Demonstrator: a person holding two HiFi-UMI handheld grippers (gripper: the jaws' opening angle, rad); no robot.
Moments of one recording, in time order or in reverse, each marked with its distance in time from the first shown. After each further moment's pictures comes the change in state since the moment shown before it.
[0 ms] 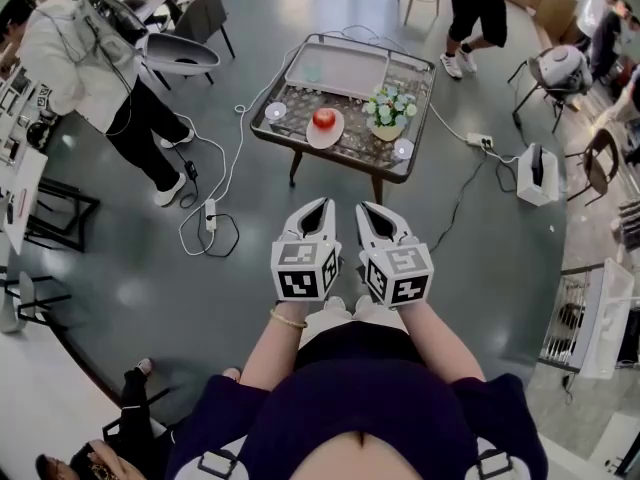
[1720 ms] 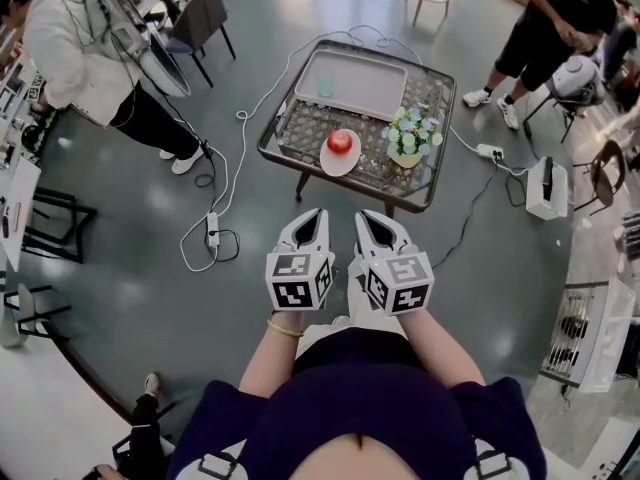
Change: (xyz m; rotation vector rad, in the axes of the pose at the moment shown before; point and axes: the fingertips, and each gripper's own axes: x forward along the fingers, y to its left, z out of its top) left arm 0.074 0.103 0.018 -0.042 0.034 0.024; right arm 0.120 -0.013 0.018 0.021 0.025 0.014
